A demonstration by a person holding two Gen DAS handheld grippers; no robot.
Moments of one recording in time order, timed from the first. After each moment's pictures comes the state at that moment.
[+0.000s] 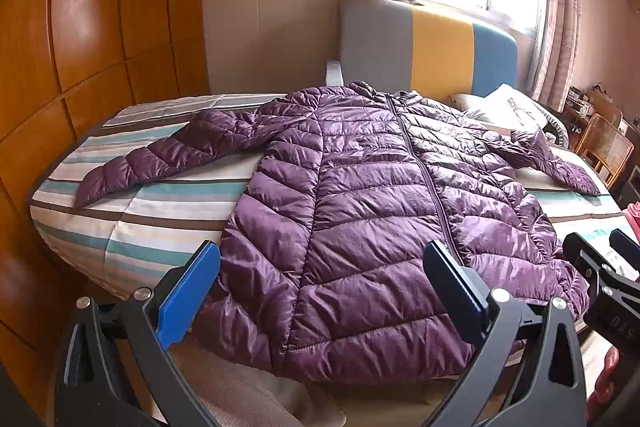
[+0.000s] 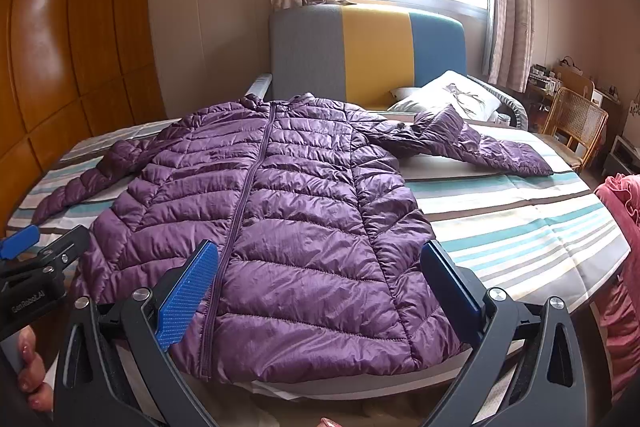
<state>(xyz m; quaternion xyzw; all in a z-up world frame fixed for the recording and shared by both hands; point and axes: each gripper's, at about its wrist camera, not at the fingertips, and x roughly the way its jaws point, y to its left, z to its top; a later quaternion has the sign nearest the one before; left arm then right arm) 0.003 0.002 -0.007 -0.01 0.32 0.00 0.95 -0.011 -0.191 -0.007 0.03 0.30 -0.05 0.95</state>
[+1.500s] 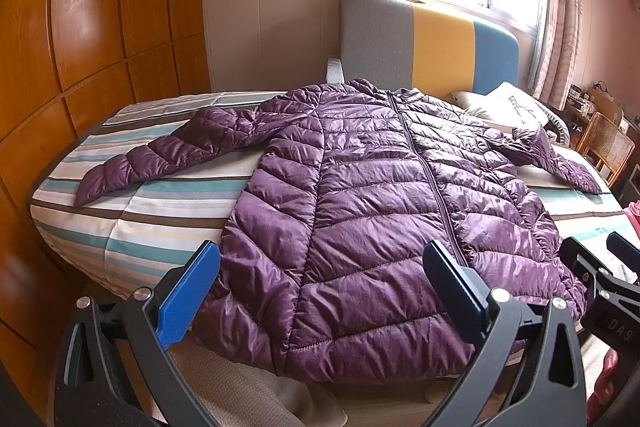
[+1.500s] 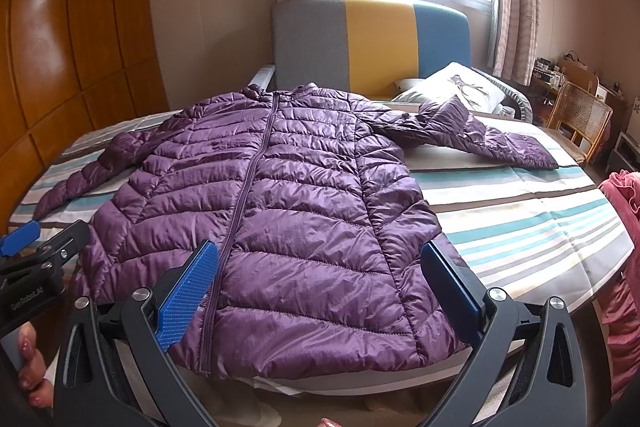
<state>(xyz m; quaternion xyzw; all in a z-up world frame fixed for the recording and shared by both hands) 0.005 0.002 -0.013 -0.01 0.32 0.01 0.95 -0.006 -0.191 -0.014 0.03 0.32 -0.05 0.95</state>
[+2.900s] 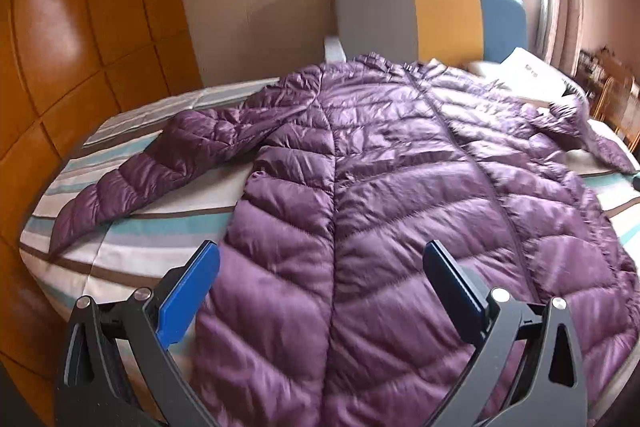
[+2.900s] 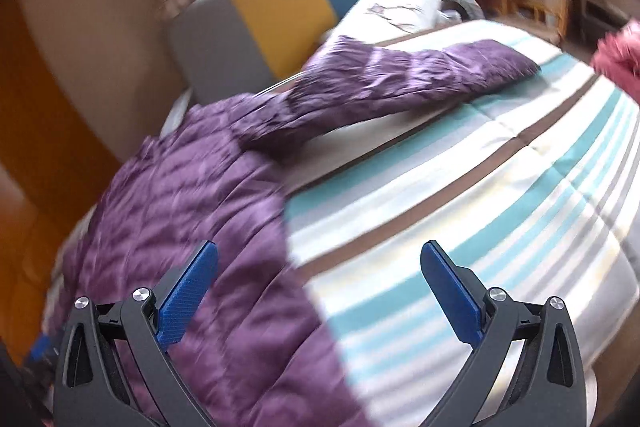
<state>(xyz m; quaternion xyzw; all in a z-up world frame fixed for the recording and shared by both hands) 0.127 0.002 -0.048 0.05 0.37 0.01 0.93 0.097 -0.387 -0.065 0.26 0.35 -0.12 0.89</state>
